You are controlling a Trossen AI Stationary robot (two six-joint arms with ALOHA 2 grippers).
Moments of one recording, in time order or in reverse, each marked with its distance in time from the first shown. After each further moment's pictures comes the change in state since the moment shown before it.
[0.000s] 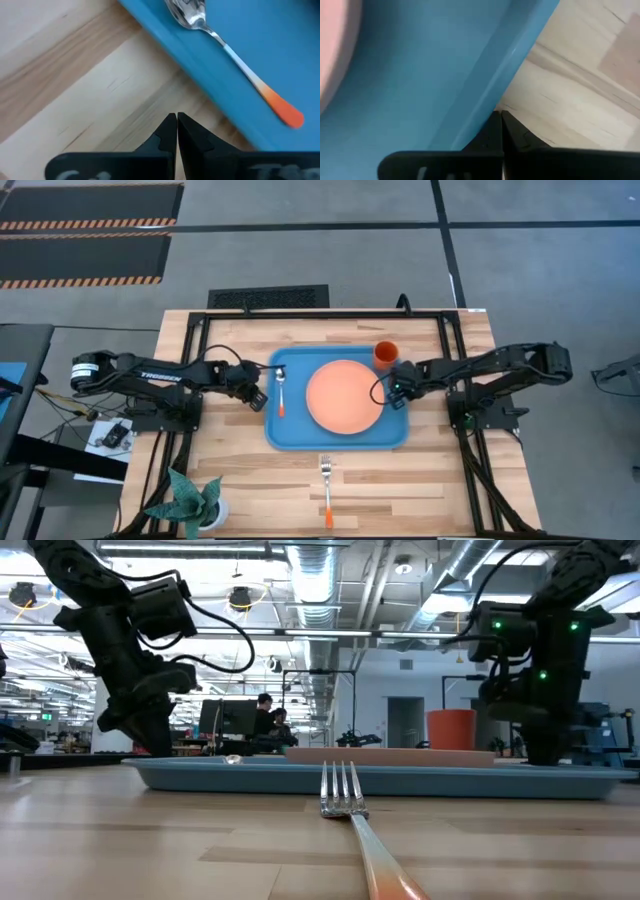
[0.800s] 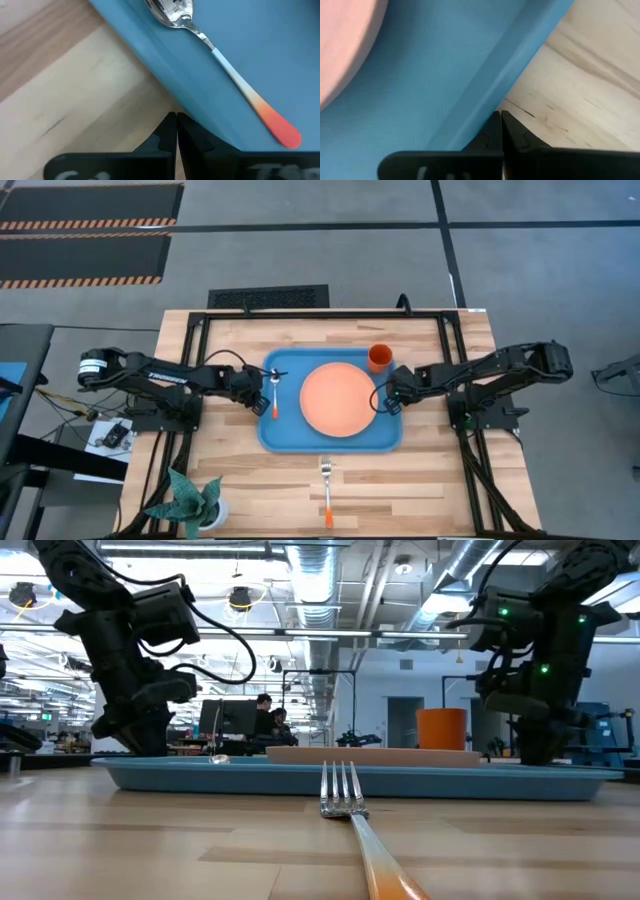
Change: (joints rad) left arm -0.071 0.079 0.006 0.020 -0.003 -0.088; right arm 0.090 -0.001 0.000 0.066 -0.003 0.026
